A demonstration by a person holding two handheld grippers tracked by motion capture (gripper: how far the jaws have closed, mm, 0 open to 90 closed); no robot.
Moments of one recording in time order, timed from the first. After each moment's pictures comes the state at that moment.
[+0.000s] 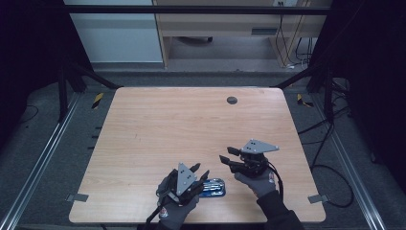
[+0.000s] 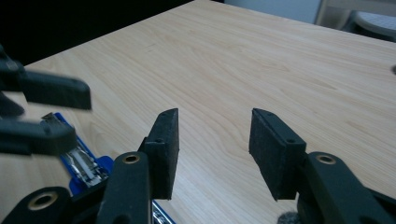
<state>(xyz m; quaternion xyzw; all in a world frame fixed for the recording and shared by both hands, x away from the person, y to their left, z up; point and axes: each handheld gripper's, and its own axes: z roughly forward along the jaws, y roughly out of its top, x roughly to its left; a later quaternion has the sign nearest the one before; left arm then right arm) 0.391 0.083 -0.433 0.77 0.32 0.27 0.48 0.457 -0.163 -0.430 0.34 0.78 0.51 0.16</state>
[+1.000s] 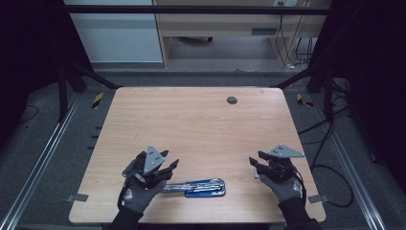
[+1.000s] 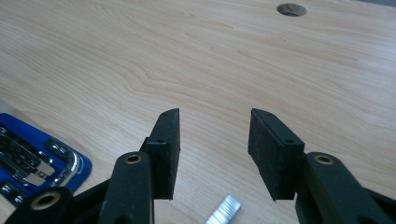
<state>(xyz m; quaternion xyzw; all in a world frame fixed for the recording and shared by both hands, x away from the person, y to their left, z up) 0.423 0.176 -0.416 0.80 0.34 0.27 0.42 0.446 -0.231 -0.449 0.44 0.76 0.43 0.22</state>
